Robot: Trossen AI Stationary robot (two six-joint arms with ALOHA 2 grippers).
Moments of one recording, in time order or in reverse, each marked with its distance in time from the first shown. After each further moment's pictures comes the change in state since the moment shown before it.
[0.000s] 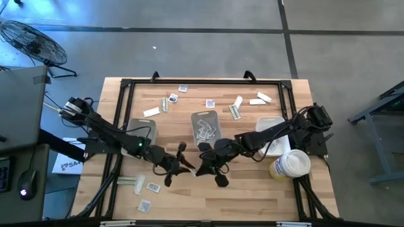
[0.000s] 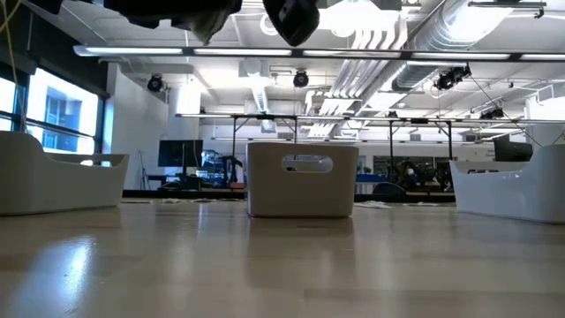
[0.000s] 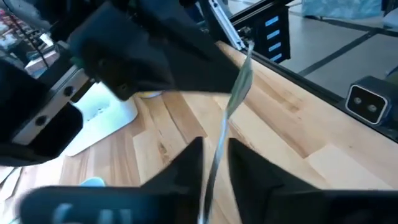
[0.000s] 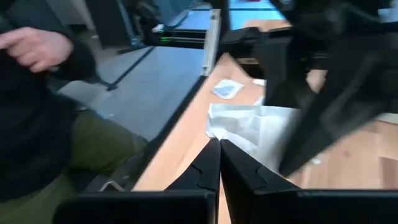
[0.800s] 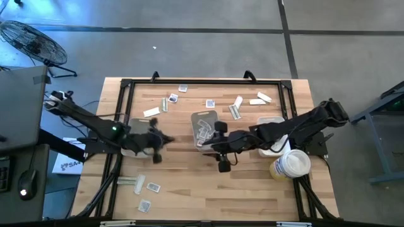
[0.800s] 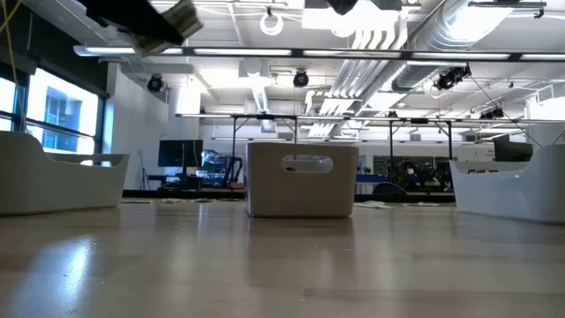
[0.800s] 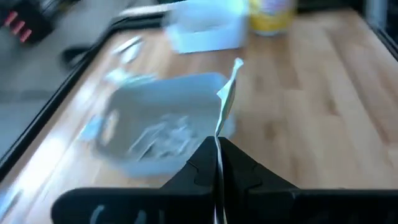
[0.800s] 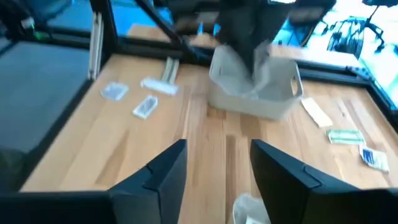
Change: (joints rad) left arm 0.000 -0.428 0.001 -0.670 -0.426 -0.505; right arm 0.006 -0.217 0.001 -0.265 0.471 -0.089
